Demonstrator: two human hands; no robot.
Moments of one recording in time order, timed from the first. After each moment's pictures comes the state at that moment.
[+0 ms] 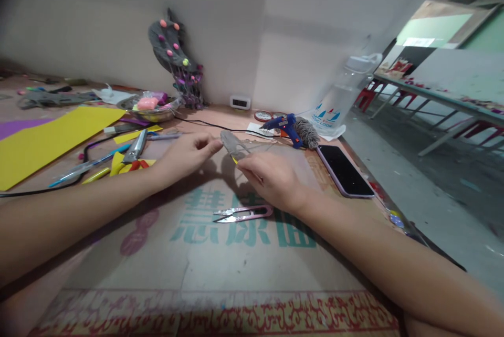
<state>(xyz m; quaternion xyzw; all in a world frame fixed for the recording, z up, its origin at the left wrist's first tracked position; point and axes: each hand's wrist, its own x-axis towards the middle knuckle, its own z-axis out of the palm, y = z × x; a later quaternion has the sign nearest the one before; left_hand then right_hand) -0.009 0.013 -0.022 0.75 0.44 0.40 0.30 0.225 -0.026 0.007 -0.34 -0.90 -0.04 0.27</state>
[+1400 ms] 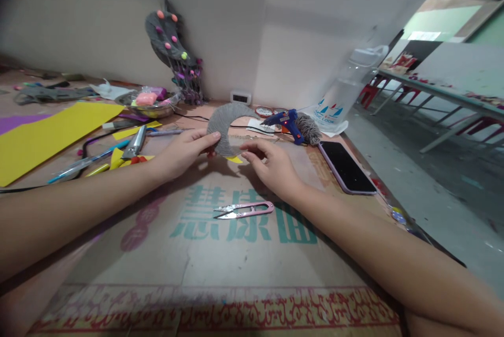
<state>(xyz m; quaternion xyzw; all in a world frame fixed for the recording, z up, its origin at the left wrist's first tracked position) -0.005 0.011 -0.014 0.67 0.44 0.40 0.45 0.215 -0.010 -0.017 -0.45 -0.79 0.11 0.40</state>
